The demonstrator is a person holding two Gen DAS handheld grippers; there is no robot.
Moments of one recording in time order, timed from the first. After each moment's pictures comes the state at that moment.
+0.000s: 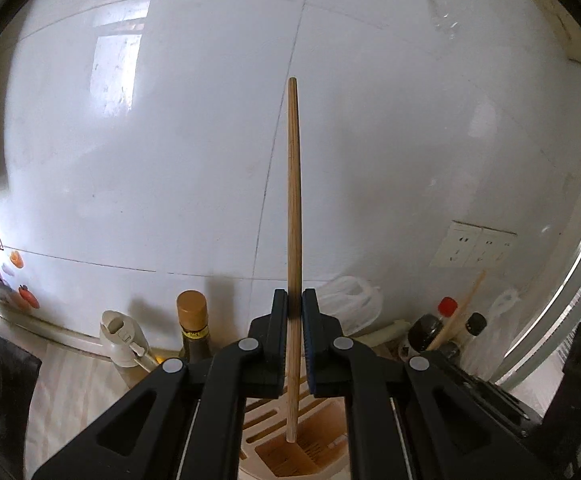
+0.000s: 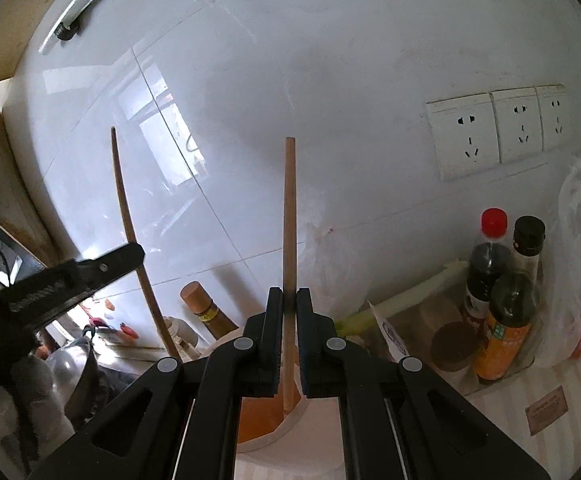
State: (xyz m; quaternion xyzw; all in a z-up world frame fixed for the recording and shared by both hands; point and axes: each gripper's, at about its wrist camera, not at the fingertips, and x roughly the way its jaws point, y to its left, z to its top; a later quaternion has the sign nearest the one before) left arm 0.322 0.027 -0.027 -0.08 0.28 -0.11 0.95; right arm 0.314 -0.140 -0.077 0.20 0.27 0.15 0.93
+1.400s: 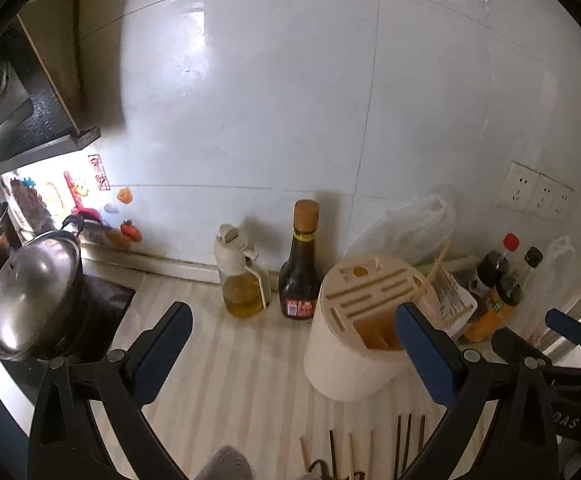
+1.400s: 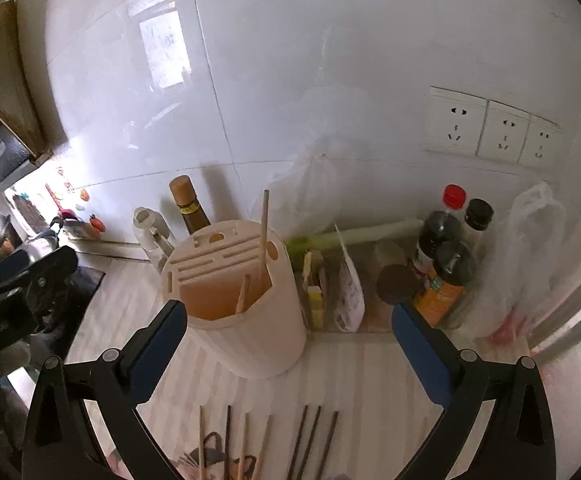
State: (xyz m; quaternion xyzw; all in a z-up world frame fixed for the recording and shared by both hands) left arm 0.228 0.065 -0.035 -0.04 0.36 0.05 0.93; right arm 0.257 -0.128 -0.054 0.03 0.40 0.12 0.91
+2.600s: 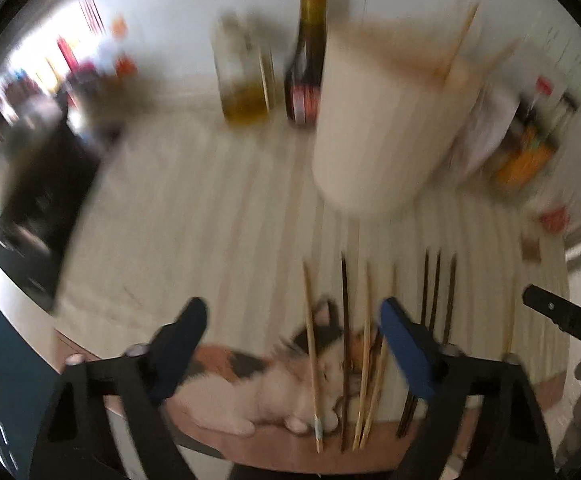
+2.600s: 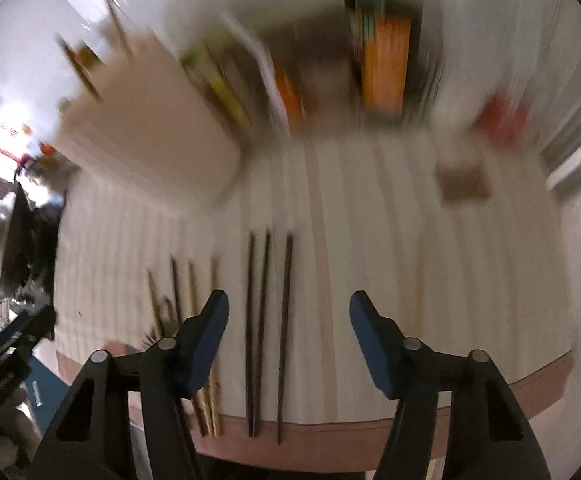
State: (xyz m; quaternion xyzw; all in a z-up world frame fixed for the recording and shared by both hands) left arm 0.165 0.041 -0.194 -0.06 0.59 0.05 0.80; right arm 0.214 -0.210 -0.214 0.11 0.63 0.09 0.76
